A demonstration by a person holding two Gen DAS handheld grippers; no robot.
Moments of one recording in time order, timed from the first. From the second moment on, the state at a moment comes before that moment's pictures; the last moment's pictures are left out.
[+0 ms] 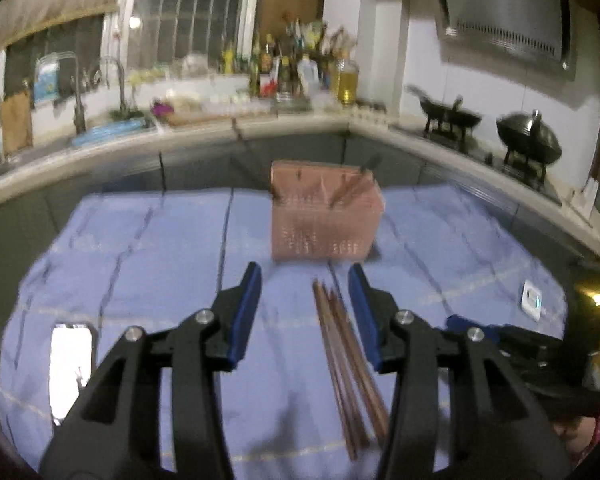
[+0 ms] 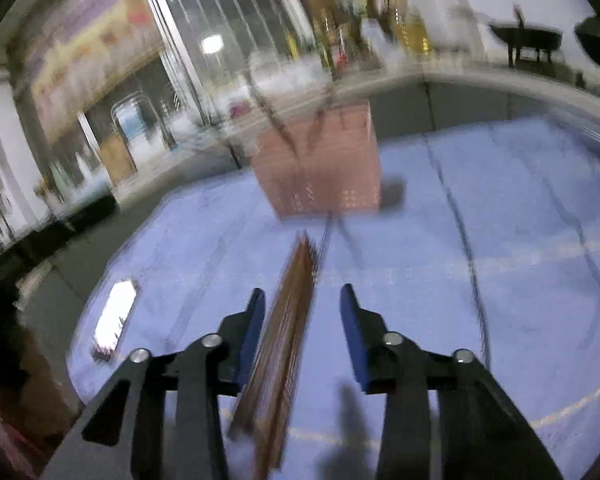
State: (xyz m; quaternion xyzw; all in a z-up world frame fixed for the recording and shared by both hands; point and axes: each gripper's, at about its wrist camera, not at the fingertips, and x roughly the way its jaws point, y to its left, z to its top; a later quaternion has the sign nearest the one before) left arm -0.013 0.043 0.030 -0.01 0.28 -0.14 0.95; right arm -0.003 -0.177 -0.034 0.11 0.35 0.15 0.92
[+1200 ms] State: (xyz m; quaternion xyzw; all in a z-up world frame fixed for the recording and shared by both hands) left arm 0.025 0.010 -0.097 0.01 0.46 -0.15 0.87; right arm 0.003 -0.153 -0.094 0.05 0.43 0.16 0.89
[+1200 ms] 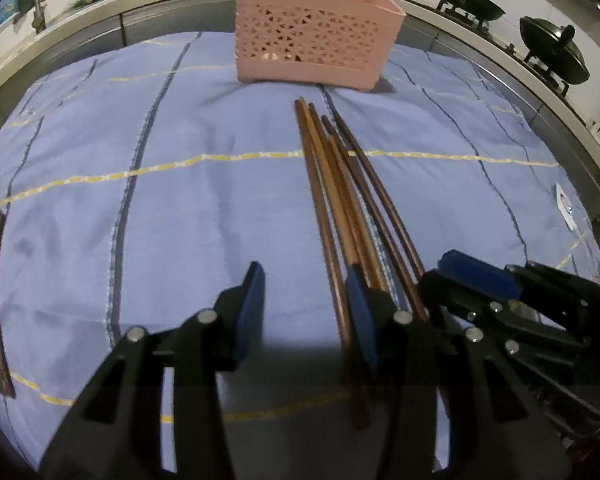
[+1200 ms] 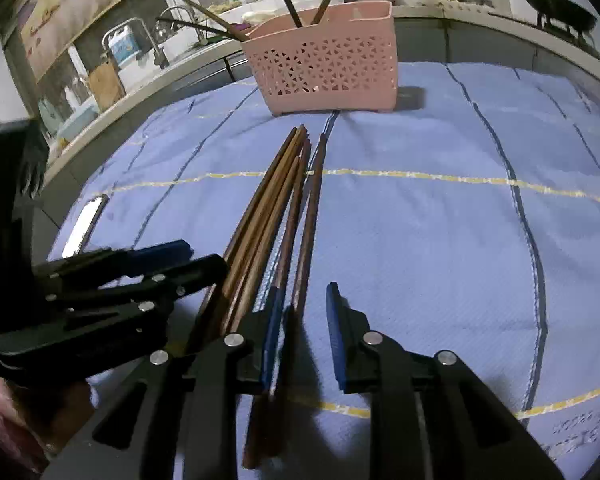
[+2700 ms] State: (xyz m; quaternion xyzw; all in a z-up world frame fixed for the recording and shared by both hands) left arm 0.005 0.045 -0.097 0.04 0.47 -0.07 0.88; right arm -0.036 -0.203 -0.100 0.07 0.44 0.12 0.89
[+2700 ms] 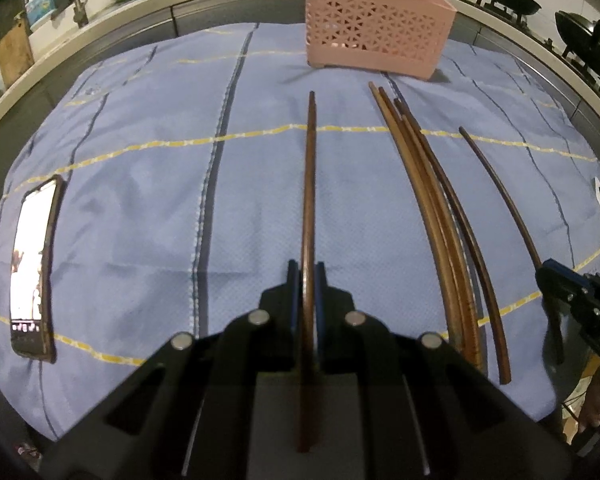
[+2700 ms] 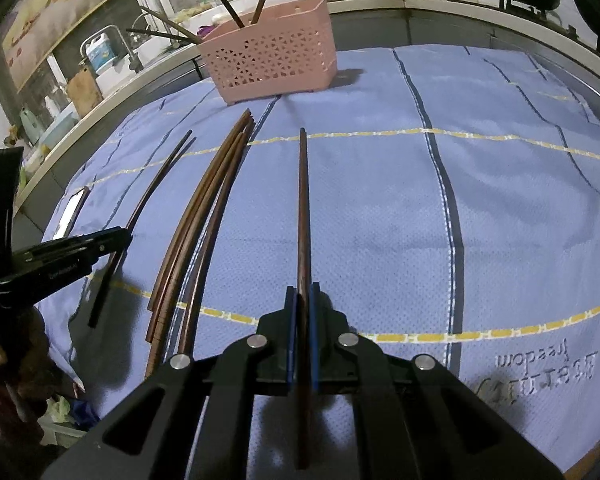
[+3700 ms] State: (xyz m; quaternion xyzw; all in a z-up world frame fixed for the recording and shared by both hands) left arm 0.009 0.048 -0.095 0.04 0.47 -0.07 0.88; right arm -0.027 -0.205 -0.099 0.08 0.44 0.12 0.89
